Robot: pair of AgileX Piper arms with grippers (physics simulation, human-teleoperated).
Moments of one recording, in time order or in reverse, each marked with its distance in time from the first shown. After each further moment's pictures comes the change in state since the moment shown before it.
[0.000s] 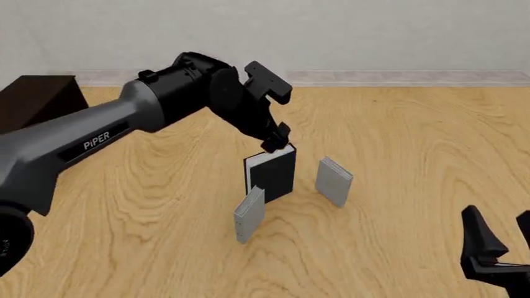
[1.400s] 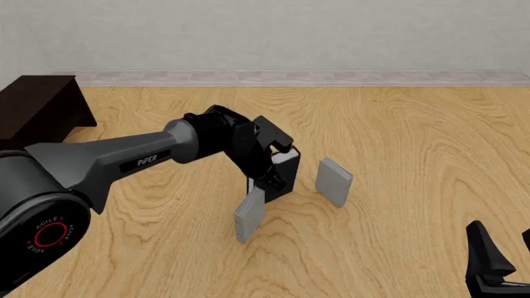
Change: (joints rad) left arm -0.009 0.142 0.145 -0.084 -0.050; right arm -0.005 -0.229 0.000 0.238 0.009
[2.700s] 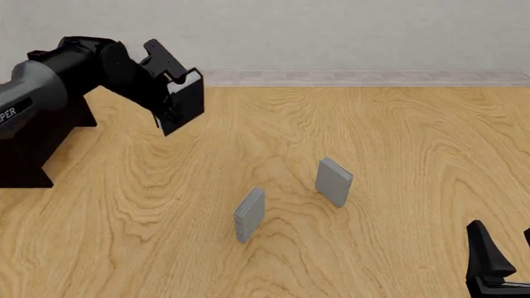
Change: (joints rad) left arm 0.442 -0.240 -0.034 0.020 0.447; right arm 0.009 -0.010 0.000 -0.012 -0.028
